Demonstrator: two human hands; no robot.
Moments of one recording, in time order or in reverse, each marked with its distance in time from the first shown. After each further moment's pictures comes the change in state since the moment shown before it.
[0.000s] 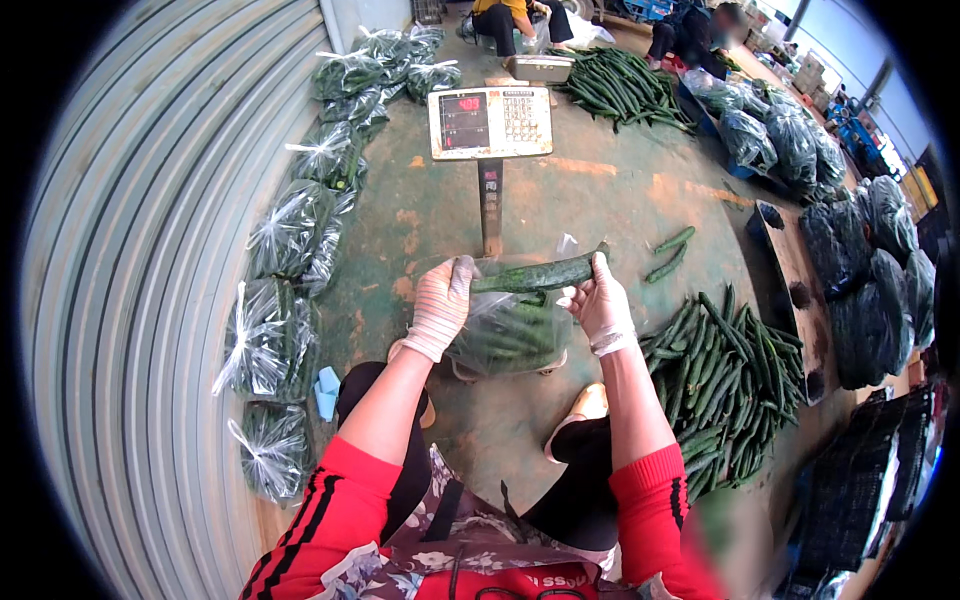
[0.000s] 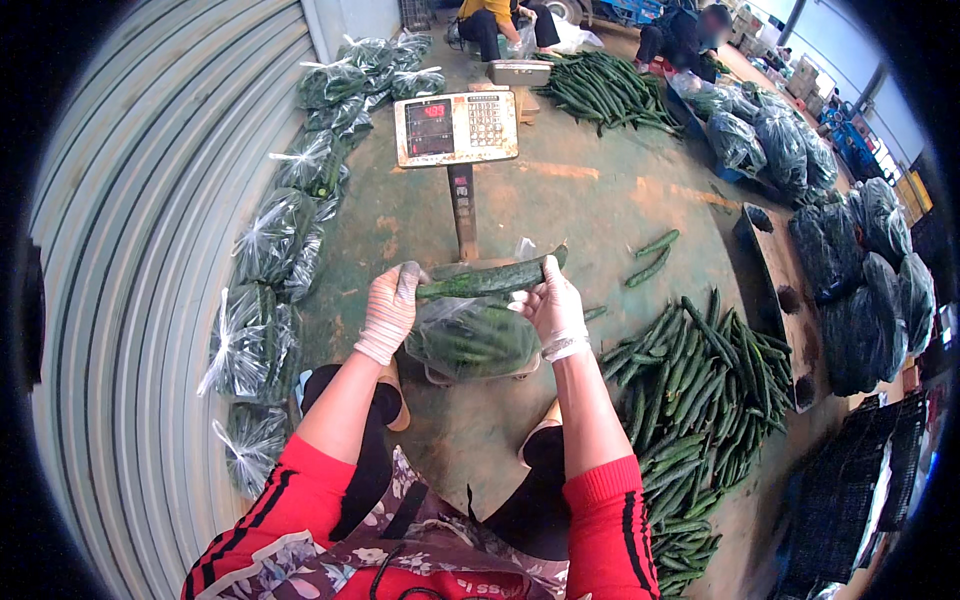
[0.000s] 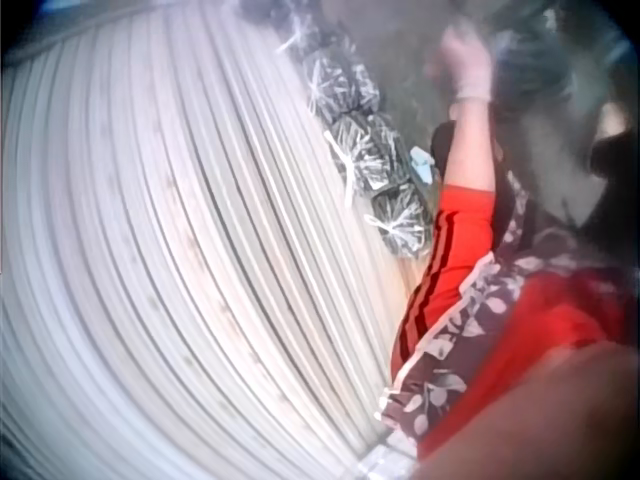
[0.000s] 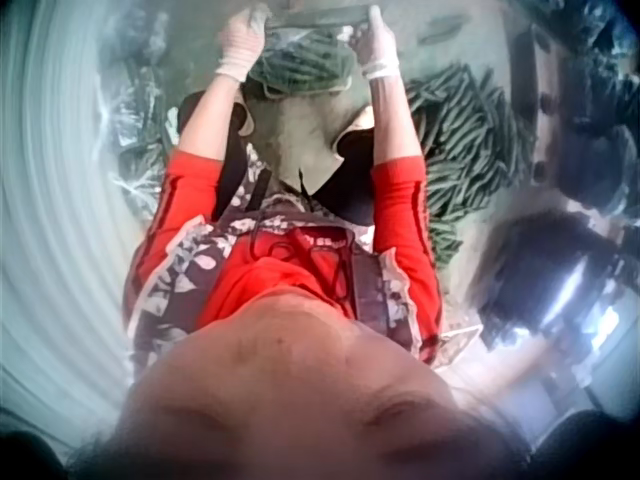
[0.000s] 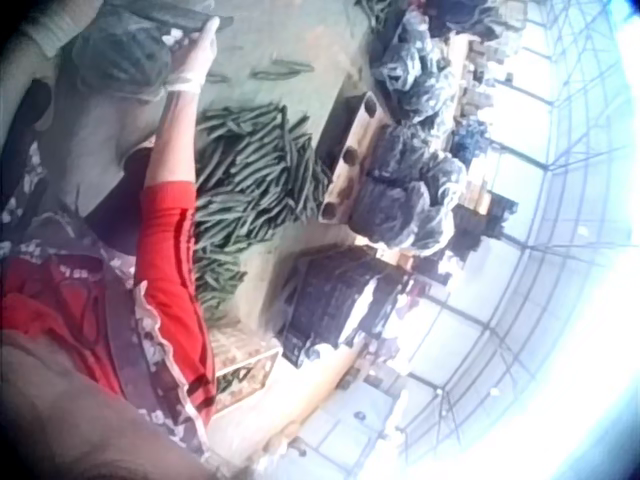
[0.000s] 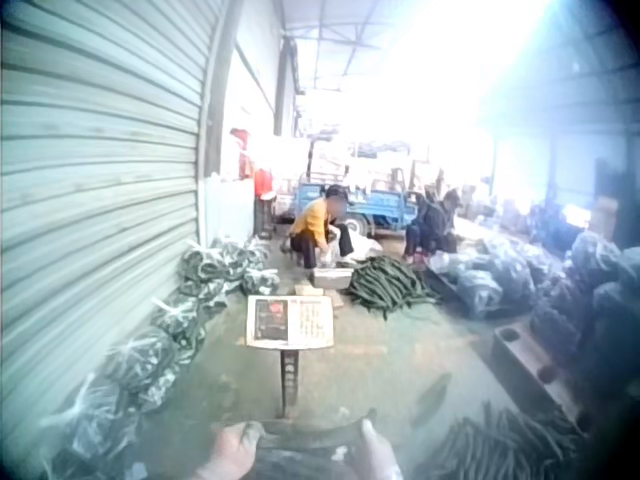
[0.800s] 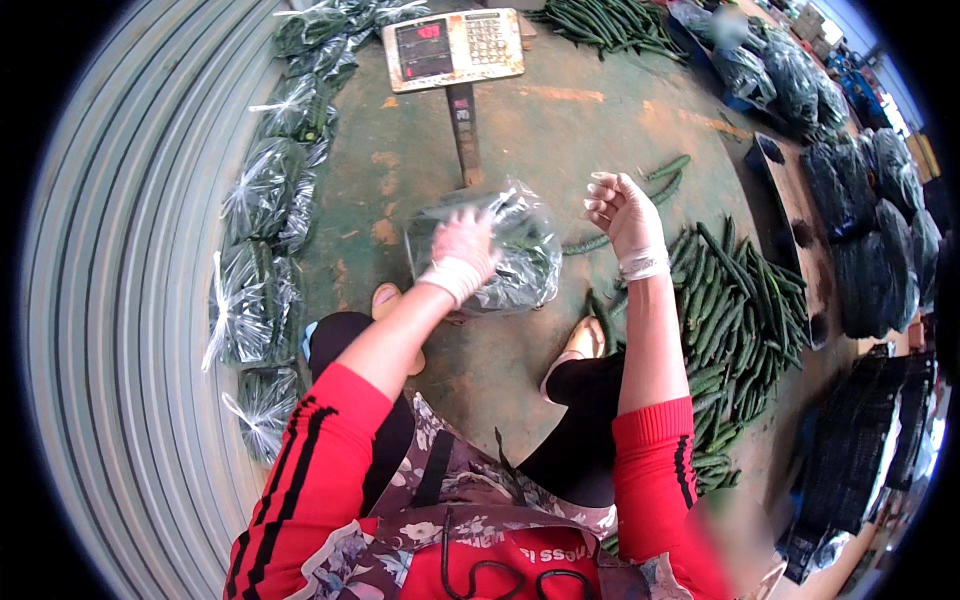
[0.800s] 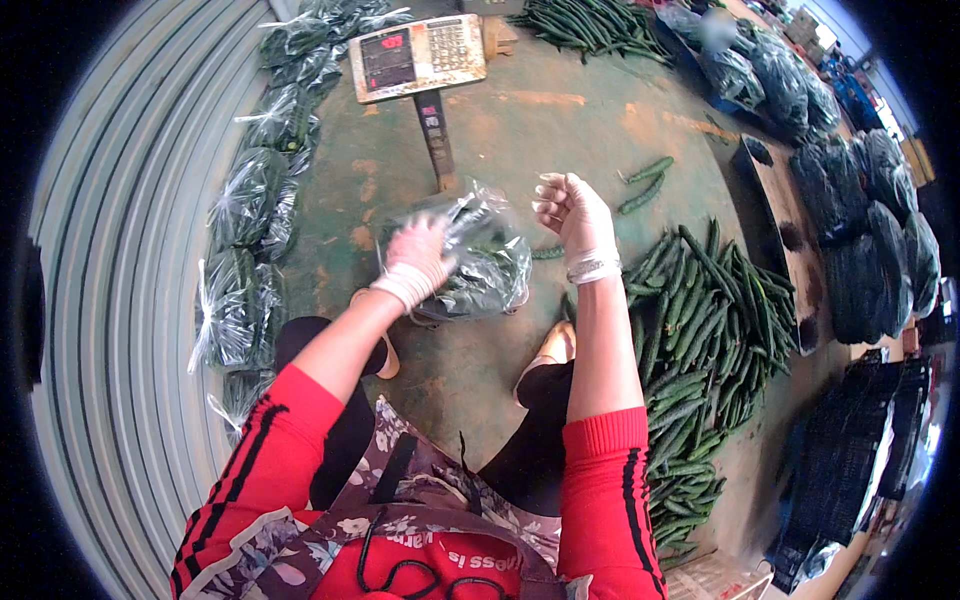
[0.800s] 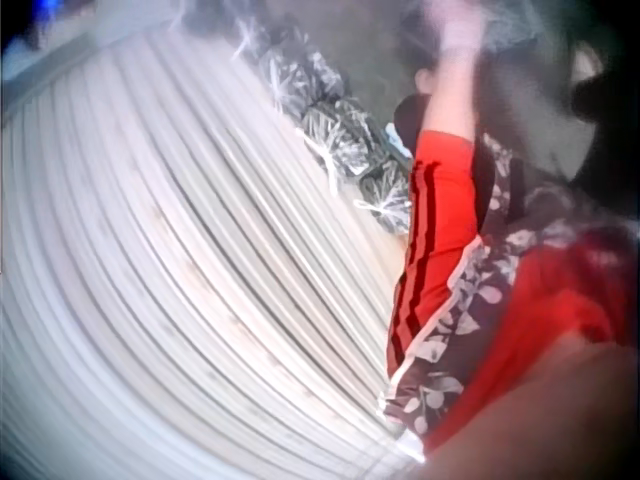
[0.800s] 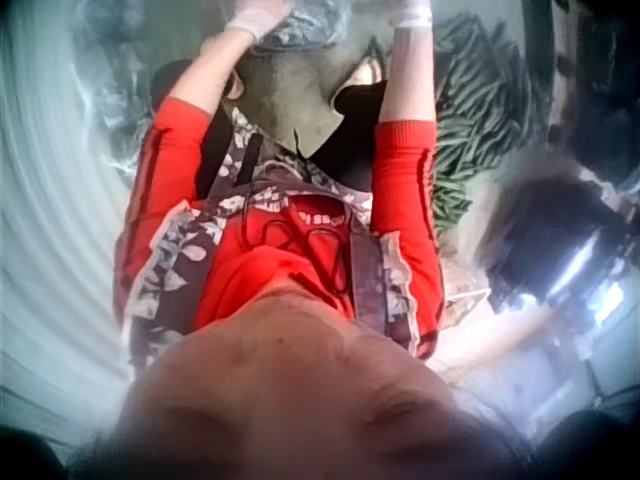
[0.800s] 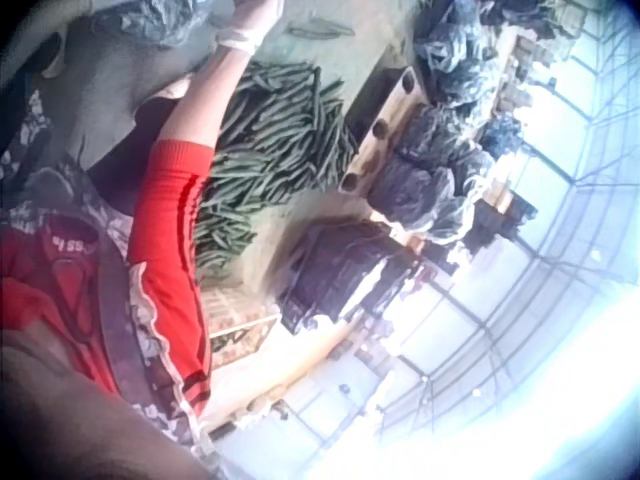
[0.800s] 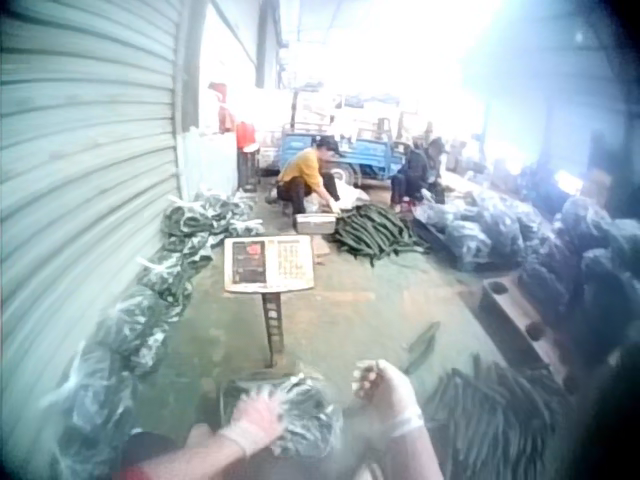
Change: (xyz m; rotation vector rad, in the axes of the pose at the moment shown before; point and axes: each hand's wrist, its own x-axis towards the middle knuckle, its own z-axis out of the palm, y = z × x) left_hand -0.017 0.006 0.077 0.898 -0.541 0.058; right_hand 0.005 -0.046 -0.053 -0.193 -0.004 -0.128
